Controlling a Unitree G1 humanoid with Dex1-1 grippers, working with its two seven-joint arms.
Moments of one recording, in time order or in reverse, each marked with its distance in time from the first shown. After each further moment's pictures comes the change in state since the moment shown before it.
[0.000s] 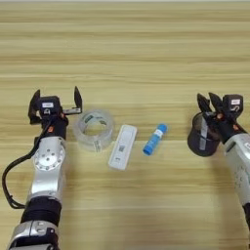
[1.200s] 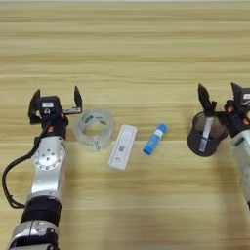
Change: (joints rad) left arm -0.001 0.000 0.000 0.000 0.000 0.000 -0.001; right arm -0.029 -0.033 -0.058 -0.002 -0.022 -0.112 -0.030
